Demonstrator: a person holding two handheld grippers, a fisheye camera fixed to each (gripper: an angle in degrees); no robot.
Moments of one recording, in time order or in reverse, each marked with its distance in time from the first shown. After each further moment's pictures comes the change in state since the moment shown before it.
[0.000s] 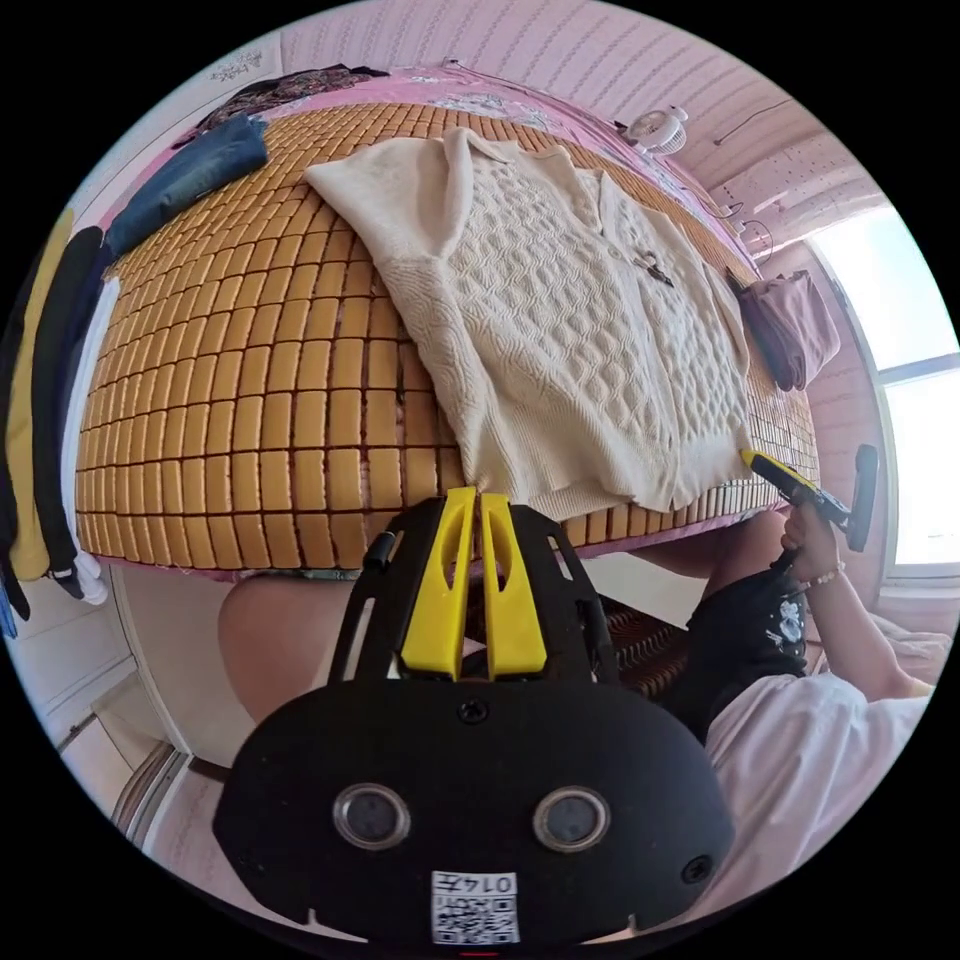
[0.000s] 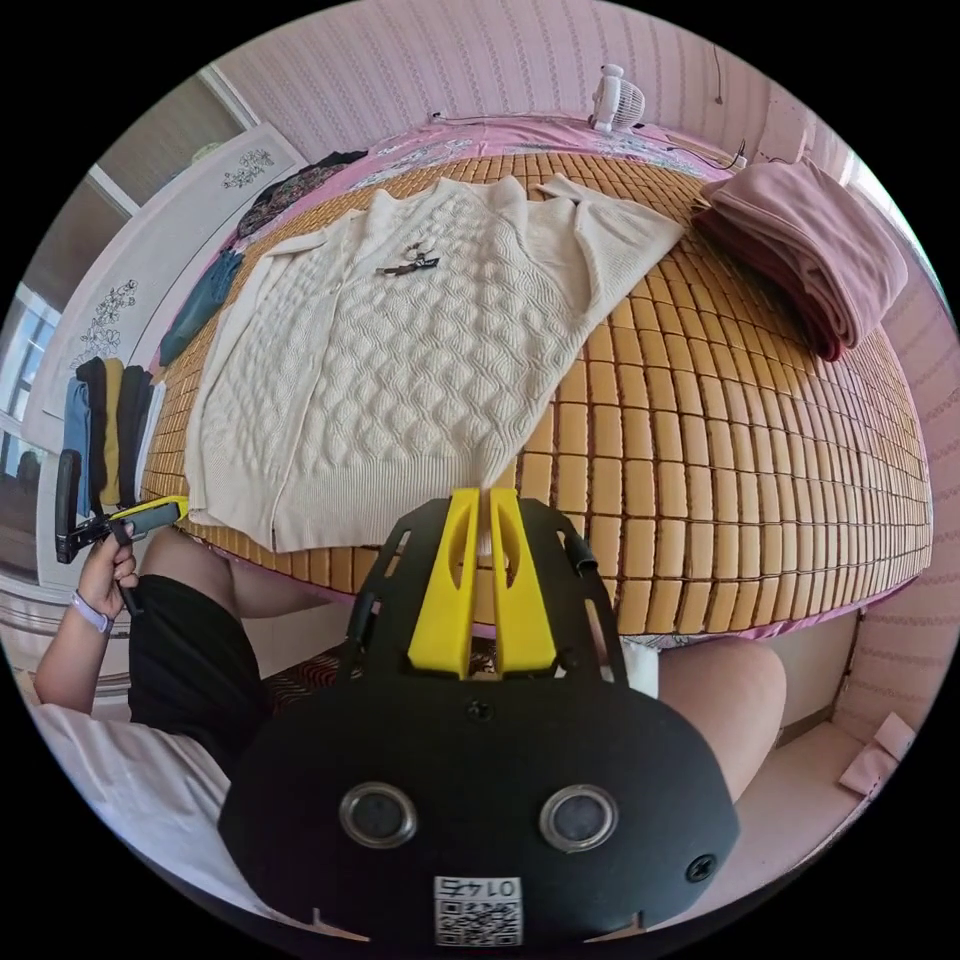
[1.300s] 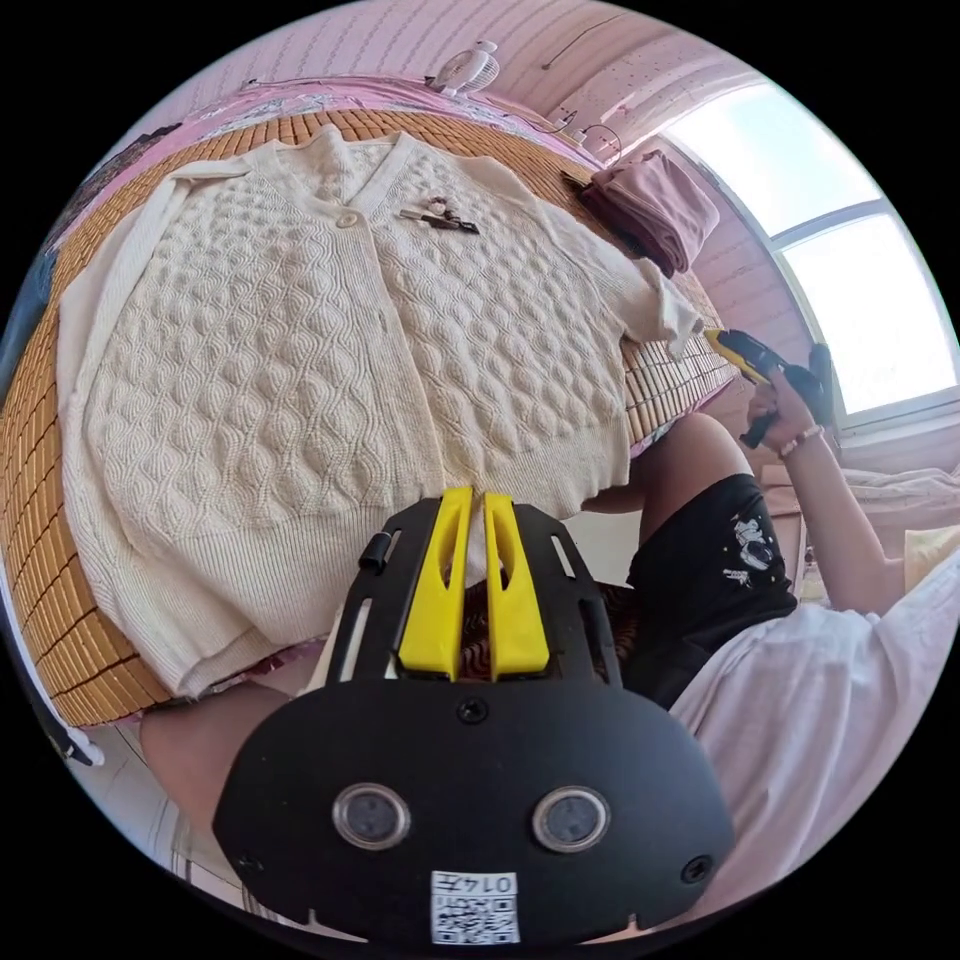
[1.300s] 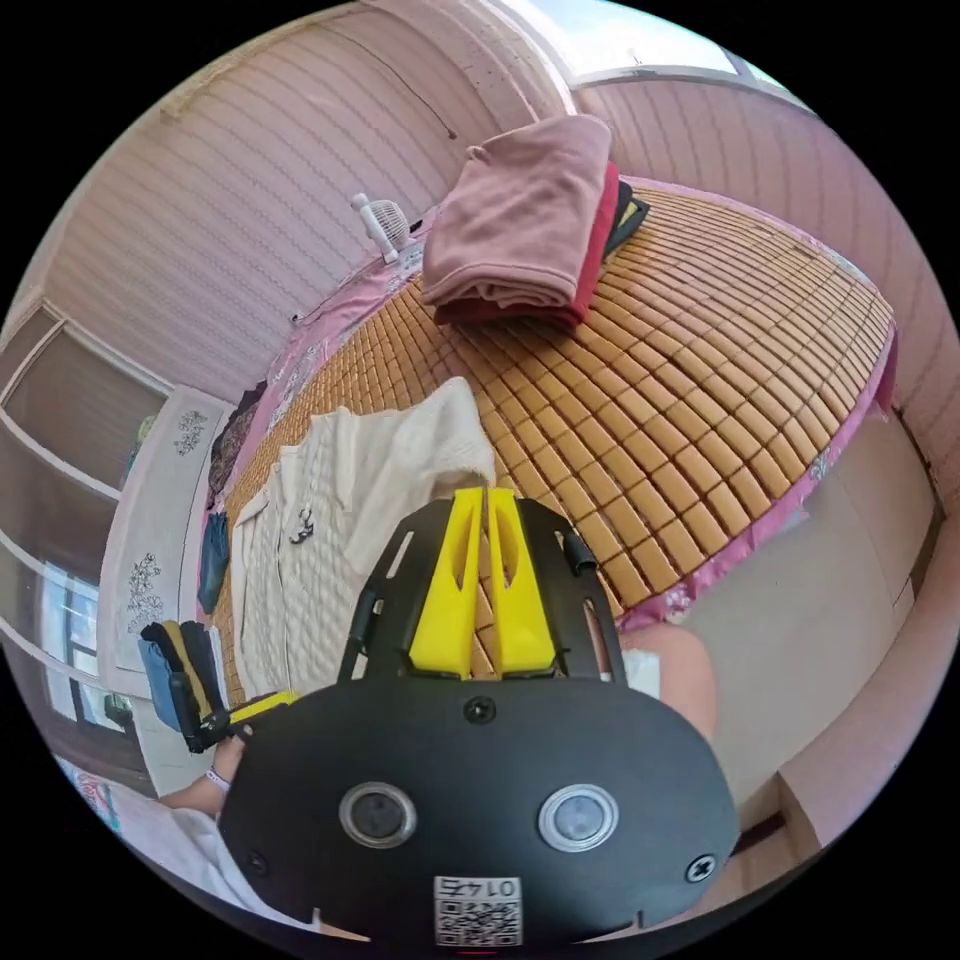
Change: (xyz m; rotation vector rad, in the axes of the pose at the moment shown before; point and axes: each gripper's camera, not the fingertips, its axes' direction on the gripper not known) left arm 0.122 -0.006 0.069 -0.070 0.182 0.366; right arm 0.234 0.099 -0.091 0.322 -0.119 0.549
